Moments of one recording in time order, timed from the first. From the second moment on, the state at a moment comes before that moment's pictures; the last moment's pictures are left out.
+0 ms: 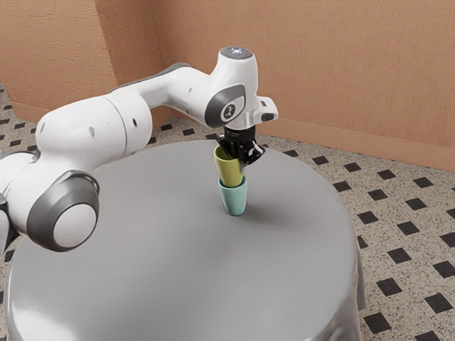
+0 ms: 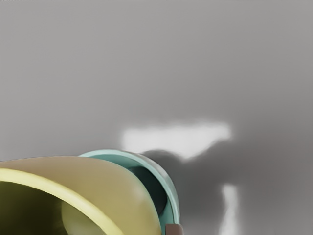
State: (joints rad) arm -0.26 0.77 0.09 -1.06 0.09 1.91 -0.16
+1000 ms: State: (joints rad) arm -0.25 0.77 0.09 -1.06 0.08 1.91 -0.16
